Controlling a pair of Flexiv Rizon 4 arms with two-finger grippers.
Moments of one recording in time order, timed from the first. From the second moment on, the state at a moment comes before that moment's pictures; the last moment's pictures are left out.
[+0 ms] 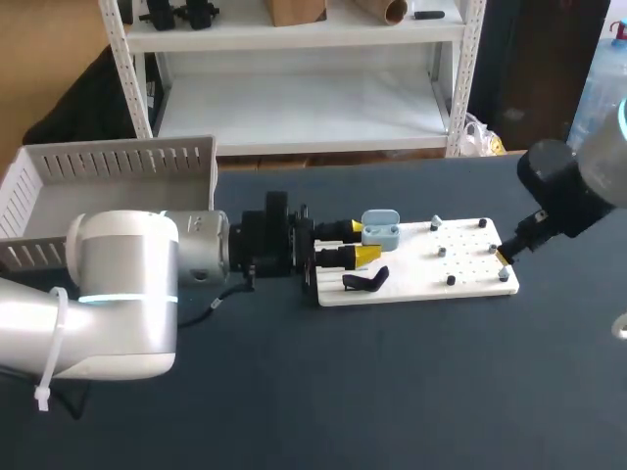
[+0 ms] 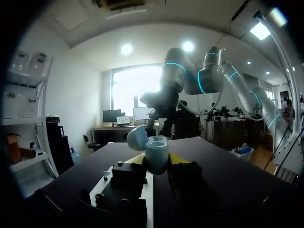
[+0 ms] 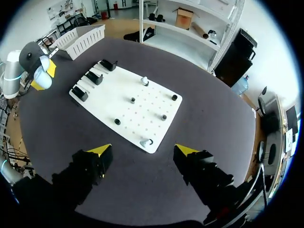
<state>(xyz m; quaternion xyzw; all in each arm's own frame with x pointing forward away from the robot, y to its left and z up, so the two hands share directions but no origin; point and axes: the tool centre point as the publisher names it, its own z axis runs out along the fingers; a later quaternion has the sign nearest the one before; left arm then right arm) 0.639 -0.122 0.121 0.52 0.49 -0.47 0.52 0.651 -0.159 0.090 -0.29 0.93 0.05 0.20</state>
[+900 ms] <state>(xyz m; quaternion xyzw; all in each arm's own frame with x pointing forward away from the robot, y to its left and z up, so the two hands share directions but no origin) 0.639 -0.122 0.121 0.52 0.50 -0.47 0.52 0.654 -0.153 0.052 -0.22 0.96 -0.15 0.12</state>
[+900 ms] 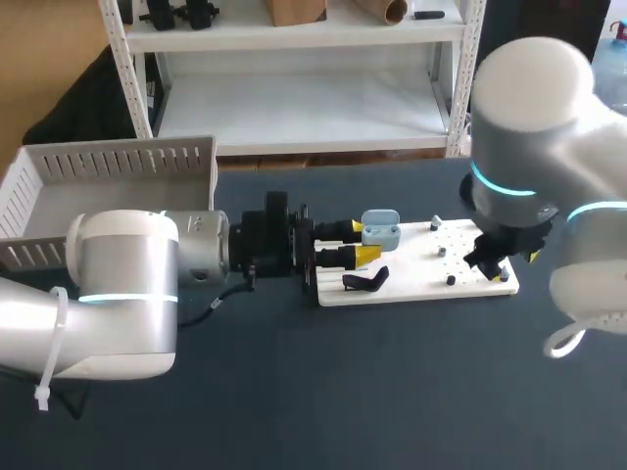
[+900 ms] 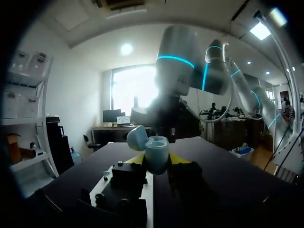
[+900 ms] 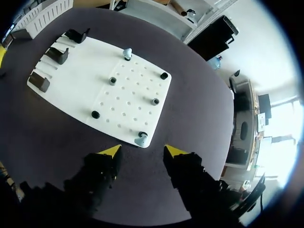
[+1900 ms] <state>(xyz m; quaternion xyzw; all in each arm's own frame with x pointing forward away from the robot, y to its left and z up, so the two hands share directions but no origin) 0.639 -0.122 0.121 0.52 0.50 -0.47 0.52 0.671 -0.157 0.027 -0.15 0.96 -0.20 0.13</state>
